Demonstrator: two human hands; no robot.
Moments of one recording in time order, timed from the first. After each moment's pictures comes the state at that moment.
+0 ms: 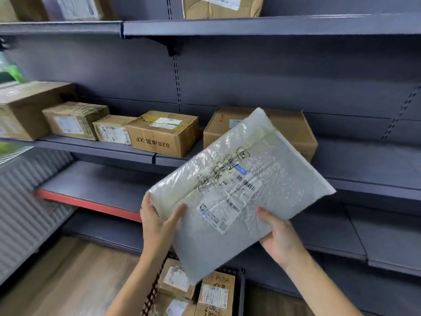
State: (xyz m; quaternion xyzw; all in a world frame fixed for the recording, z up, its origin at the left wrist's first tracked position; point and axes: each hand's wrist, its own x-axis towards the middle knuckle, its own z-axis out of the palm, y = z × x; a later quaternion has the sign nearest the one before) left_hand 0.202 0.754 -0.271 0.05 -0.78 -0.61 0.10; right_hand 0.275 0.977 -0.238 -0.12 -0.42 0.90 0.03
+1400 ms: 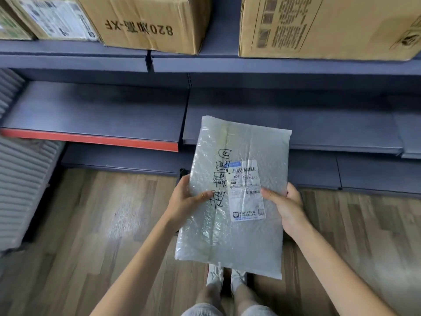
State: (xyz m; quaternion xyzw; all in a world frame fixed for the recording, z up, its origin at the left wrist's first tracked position) left_hand 0.149 0.667 -0.410 0.03 -0.72 -0.62 -0.31; right_hand 0.239 0.882 -0.428 -0.42 -0.53 0.74 0.04
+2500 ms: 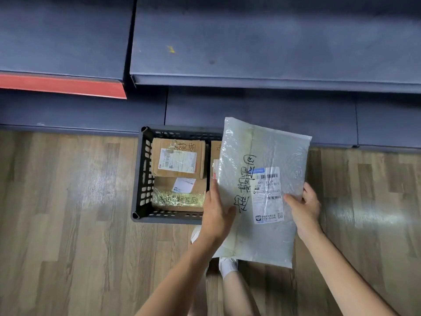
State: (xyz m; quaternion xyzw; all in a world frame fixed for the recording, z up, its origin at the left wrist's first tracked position) left_hand 0.210 0.763 -0.676 -0.04 -0.84 -0.45 -0.32; right_hand 0.289 0.948 -0.701 -0.58 -0.63 0.52 -0.01
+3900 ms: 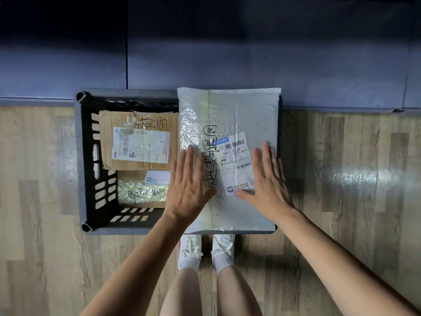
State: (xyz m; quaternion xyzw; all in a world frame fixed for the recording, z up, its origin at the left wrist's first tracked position) left_hand 0.160 0.765 -0.852 -0.33 -0.92 -0.09 -0.20; right_hand 0.239 0.947 -0.848 -0.16 -0.93 0.23 -0.24
